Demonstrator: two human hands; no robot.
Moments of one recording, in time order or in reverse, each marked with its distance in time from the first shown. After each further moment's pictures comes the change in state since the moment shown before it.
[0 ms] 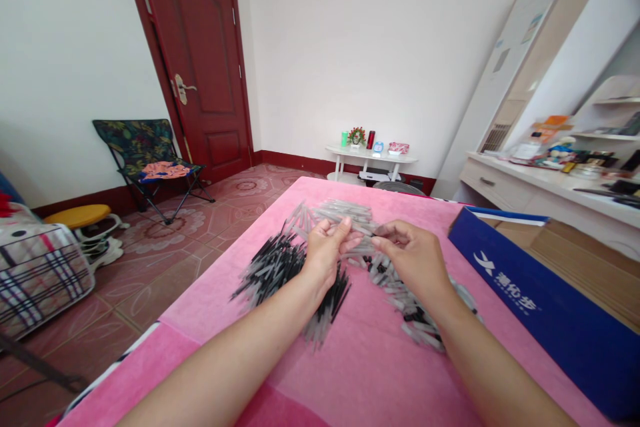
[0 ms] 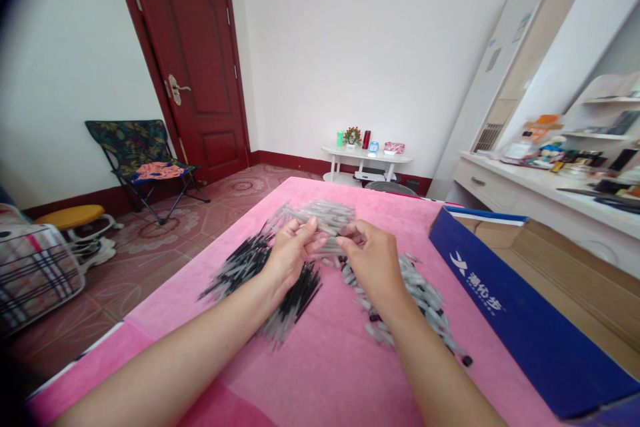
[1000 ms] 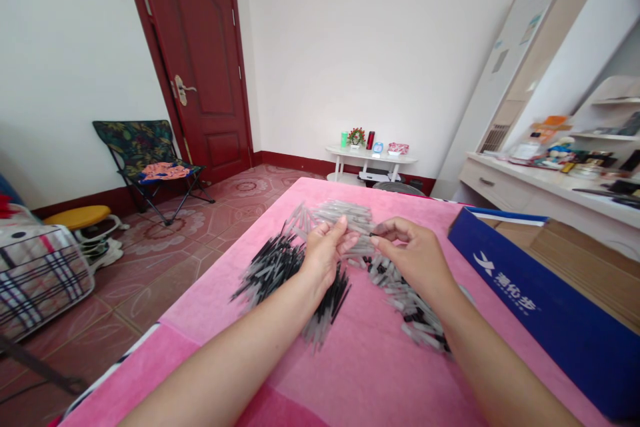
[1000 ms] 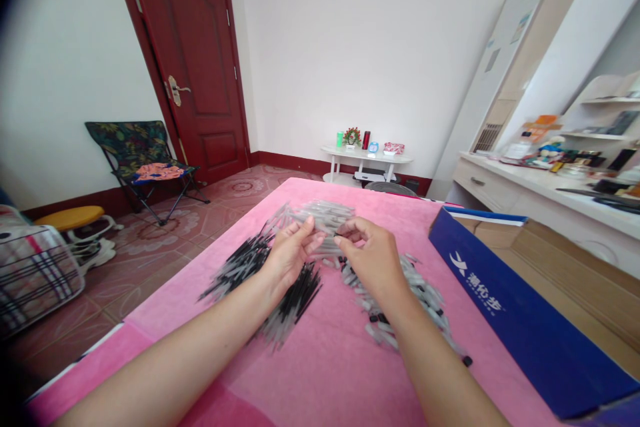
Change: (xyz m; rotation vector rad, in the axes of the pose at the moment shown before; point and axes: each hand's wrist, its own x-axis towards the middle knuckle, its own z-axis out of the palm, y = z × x) left_hand 0.005 -0.002 -0.005 -0.067 0.051 -0.069; right_hand 0.004 -0.009 -0.005 -0.021 -0.050 -0.029
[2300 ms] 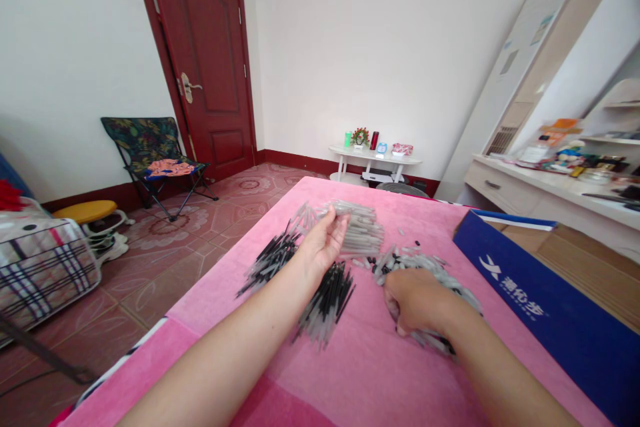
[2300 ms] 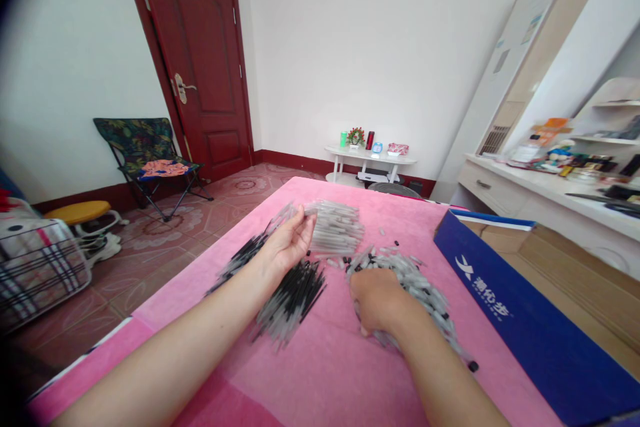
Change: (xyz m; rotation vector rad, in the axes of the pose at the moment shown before) left_hand 0.016 0.028 0.001 -0.405 0.167 -0.227; right_hand -0.021 -0.017 0.001 -0.989 -0.925 0.125
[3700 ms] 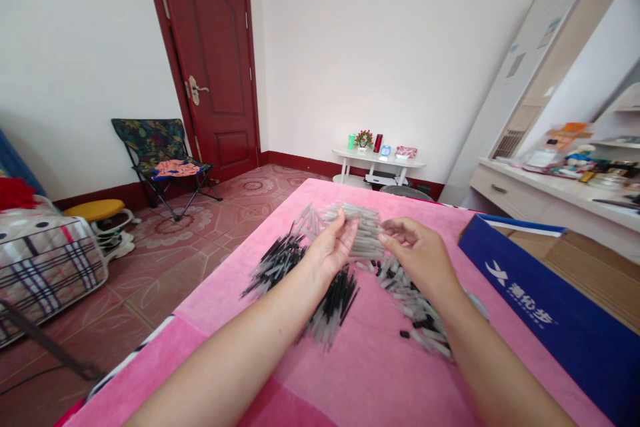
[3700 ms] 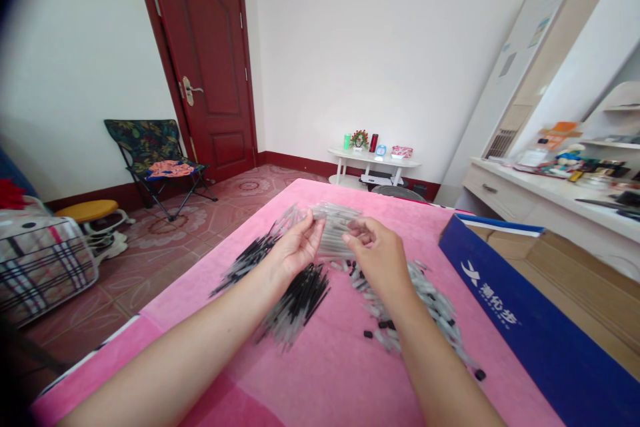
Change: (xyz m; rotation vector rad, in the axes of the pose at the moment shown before) left_hand -0.002 -0.007 0.000 -0.019 -0.038 -0.012; right_hand 0.031 0.016 -0.002 0.904 0.936 -0.129
